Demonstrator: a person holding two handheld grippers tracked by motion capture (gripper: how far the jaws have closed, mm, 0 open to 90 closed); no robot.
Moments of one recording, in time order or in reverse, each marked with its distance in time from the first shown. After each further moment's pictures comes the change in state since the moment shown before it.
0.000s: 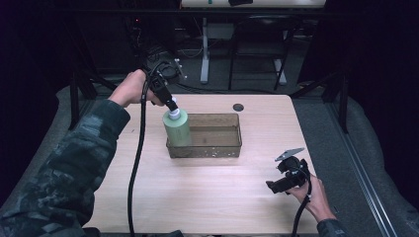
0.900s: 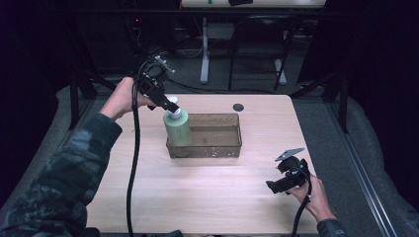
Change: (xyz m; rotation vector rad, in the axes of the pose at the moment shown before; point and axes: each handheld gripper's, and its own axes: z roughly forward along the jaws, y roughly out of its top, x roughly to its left) left arm -0.006 -0.035 -0.012 -0.244 0.022 -0.146; right arm 0.001 0.000 -0.001 -0.003 -0.003 0.001
